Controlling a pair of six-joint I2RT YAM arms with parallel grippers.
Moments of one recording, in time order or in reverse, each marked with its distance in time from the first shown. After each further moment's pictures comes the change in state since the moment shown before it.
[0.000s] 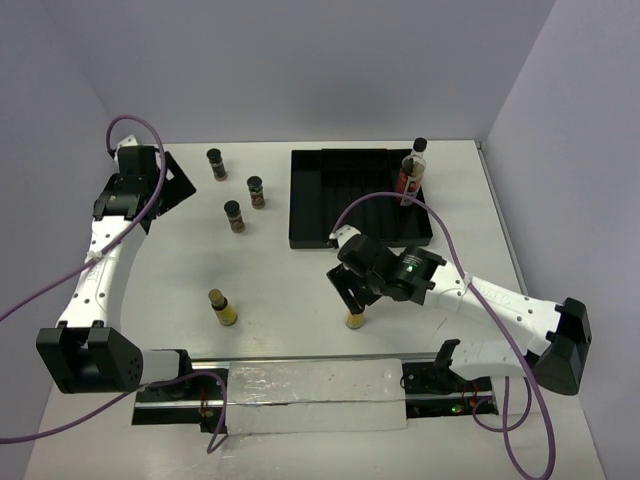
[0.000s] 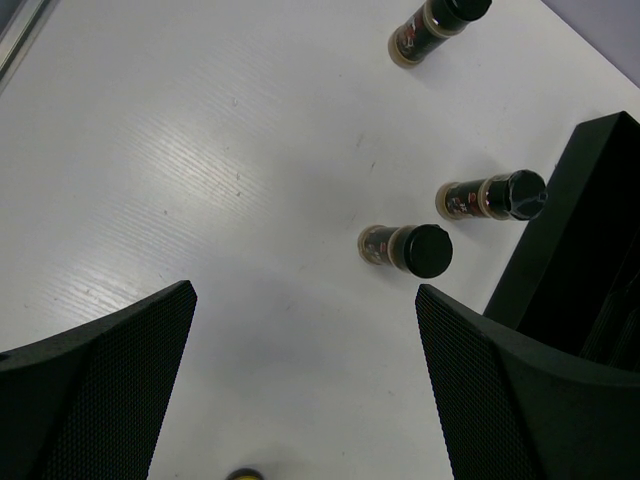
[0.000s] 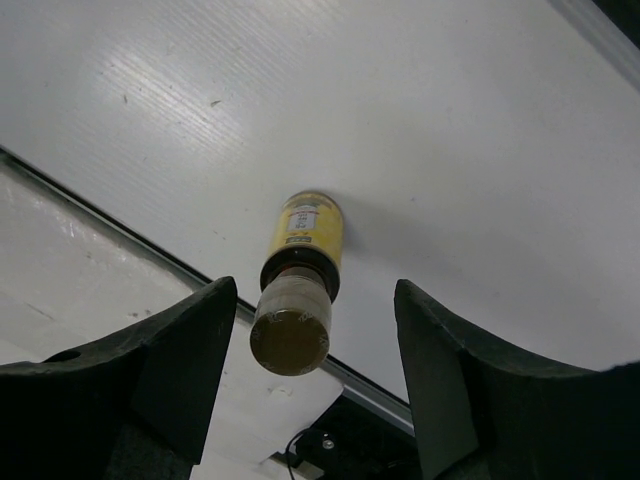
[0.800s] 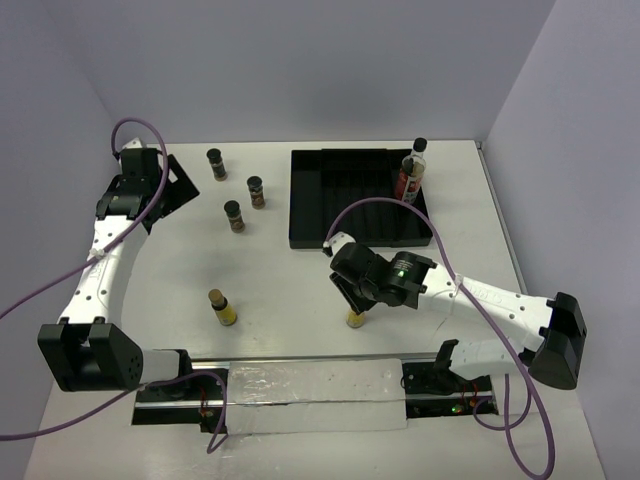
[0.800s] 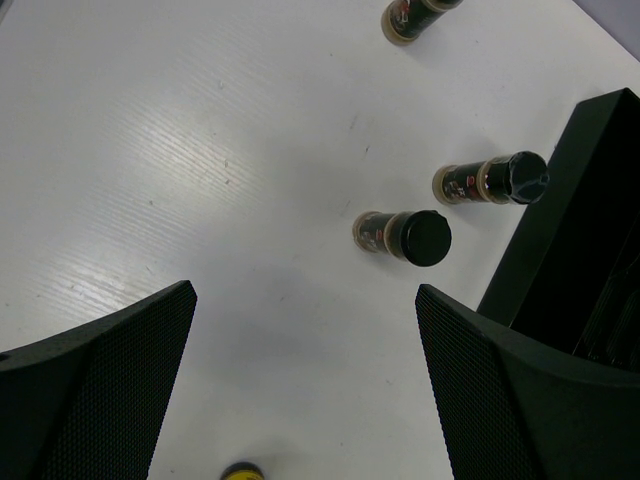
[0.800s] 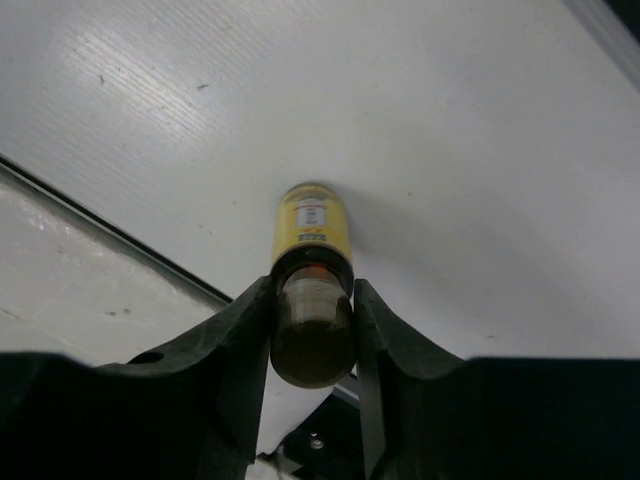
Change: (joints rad) left arm 0.000 0.009 -0.024 0.010 0.039 0.000; right arm 0.056 0.033 -0.018 0.002 0.051 0.001
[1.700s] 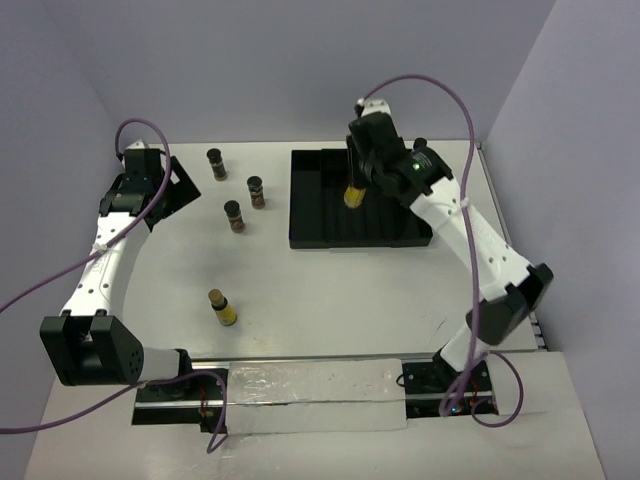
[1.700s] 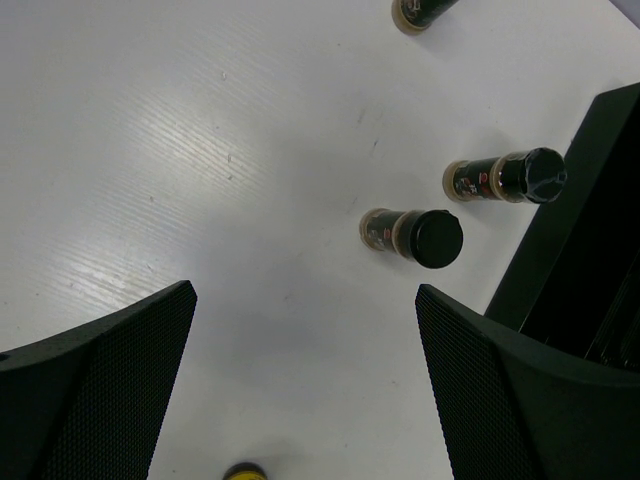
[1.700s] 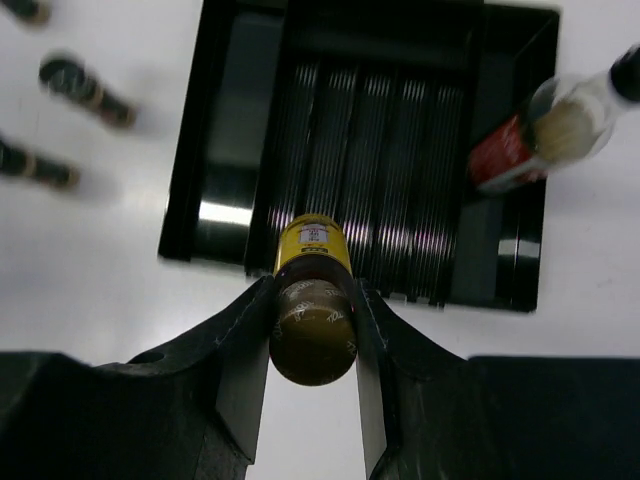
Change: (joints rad) left arm 0.000 0.029 -0.004 0.002 0.000 0.001; right arm -0.411 0.375 0.831 -0.045 0.168 -0.004
